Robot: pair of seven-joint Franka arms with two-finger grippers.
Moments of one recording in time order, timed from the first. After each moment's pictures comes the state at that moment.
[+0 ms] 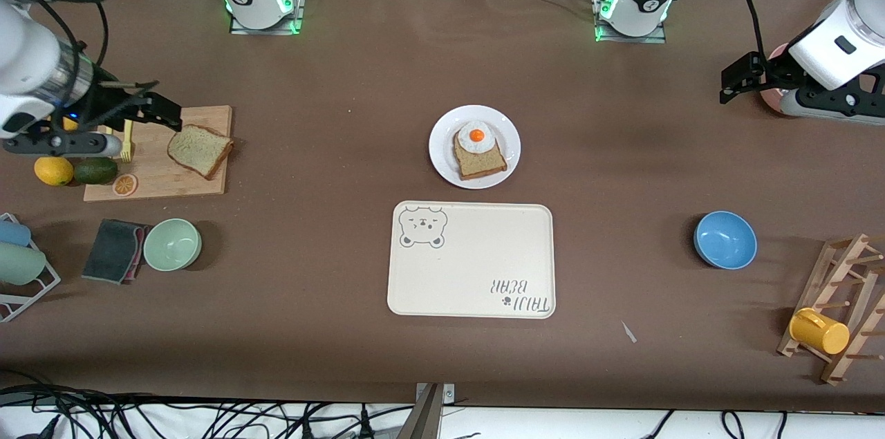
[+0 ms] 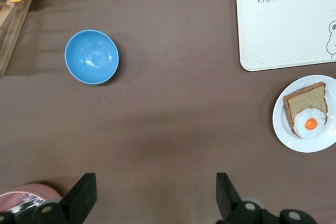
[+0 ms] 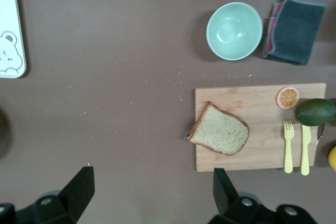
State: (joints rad) left arm -0.22 -0.04 0.14 -1.65 -0.01 1.54 0.05; right arm 0.15 0.12 -0.01 -1.60 -0.01 1.59 0.11
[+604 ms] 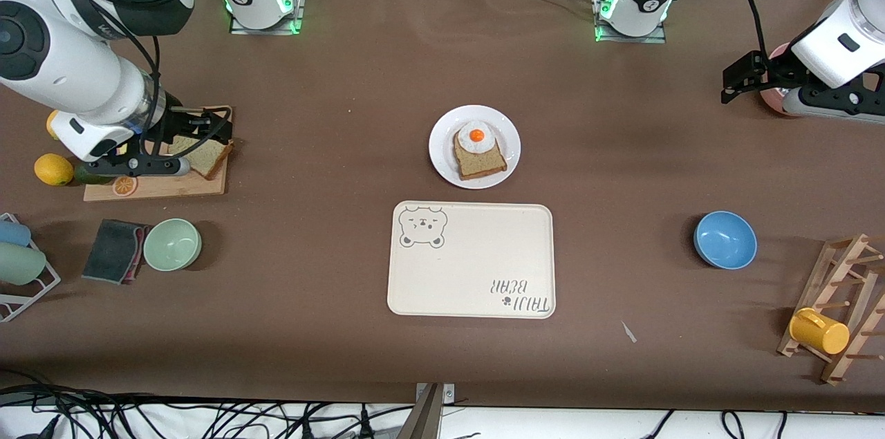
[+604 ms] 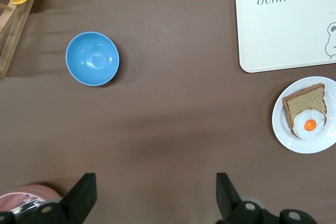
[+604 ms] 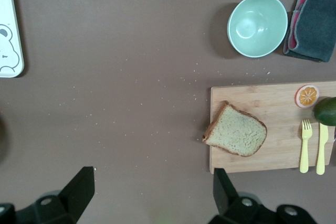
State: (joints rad) left arm -0.22 -0.04 0.14 -1.65 -0.01 1.54 0.05; right arm 0.22 0.17 -0.01 -1.61 -0.03 1.62 0.20
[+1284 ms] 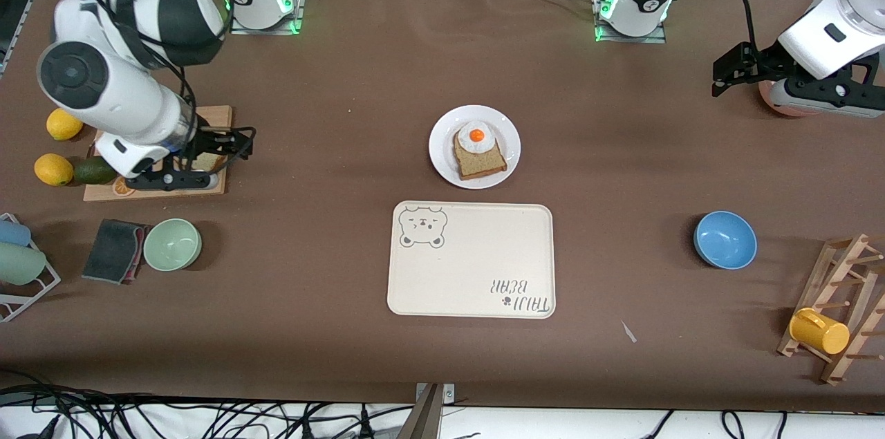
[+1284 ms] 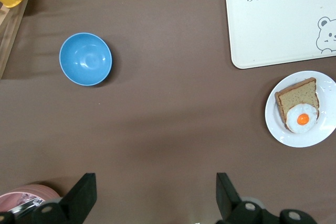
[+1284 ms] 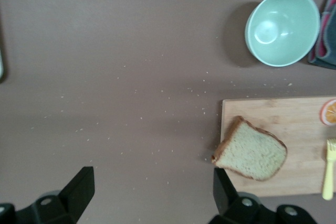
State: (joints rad) left arm -0.22 -0.04 0.11 -1.62 -0.01 1.51 0.04; right arm 0.22 0.18 0.00 -1.83 -0.05 1.87 0.20
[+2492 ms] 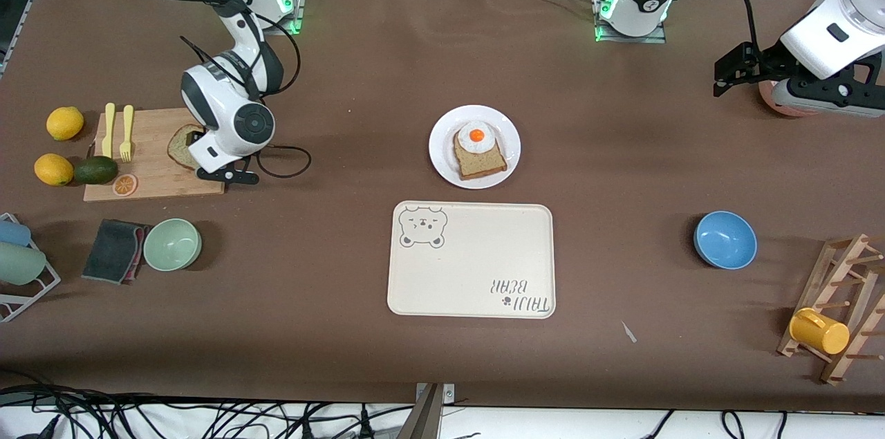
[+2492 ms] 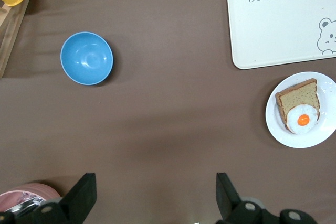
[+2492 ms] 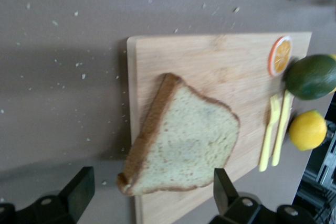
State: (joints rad) left arm -0.21 -0.04 0.11 -1.62 -0.01 1.51 0.03; right arm 0.22 0.37 0.03 -2.22 -0.67 2.07 0.75
